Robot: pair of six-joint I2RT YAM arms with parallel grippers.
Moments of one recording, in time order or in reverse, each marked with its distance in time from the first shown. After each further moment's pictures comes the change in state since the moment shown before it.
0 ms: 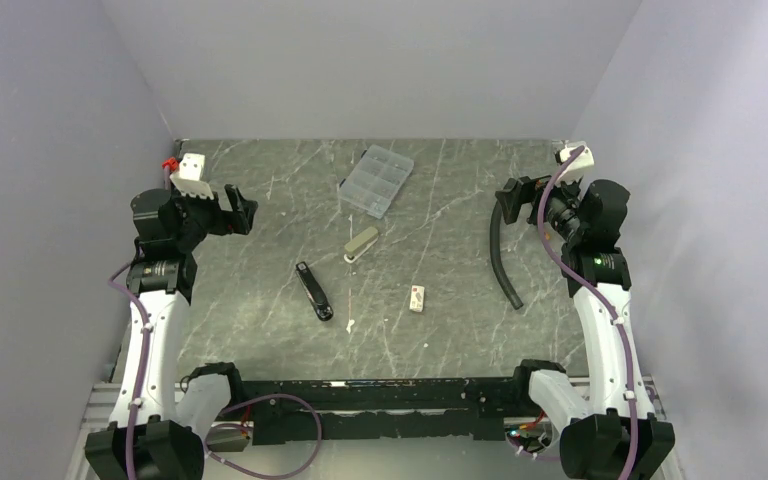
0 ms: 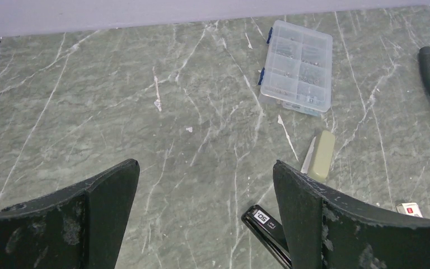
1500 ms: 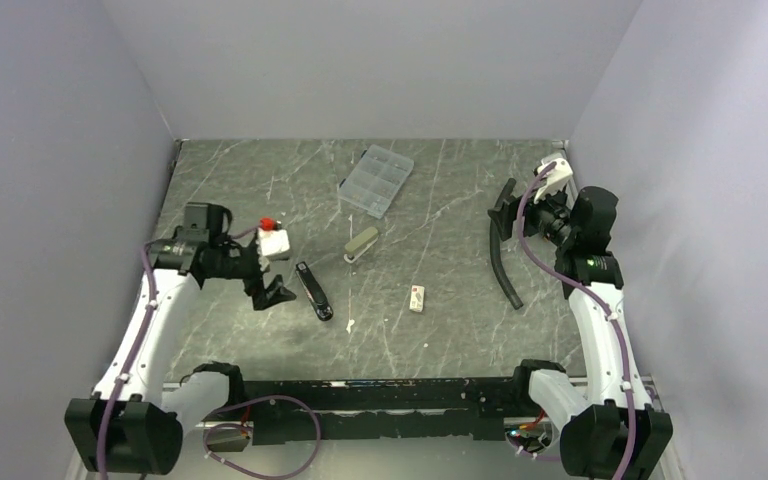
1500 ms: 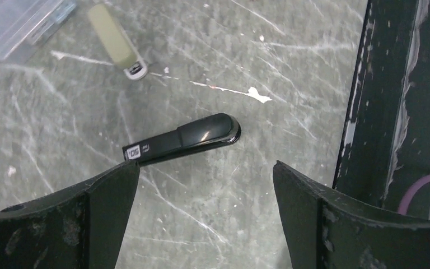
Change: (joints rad) left arm -0.149 0.117 0.101 -0.827 0.529 1.070; right arm -0.001 0.010 -0.079 -0.004 -0.093 -0.196
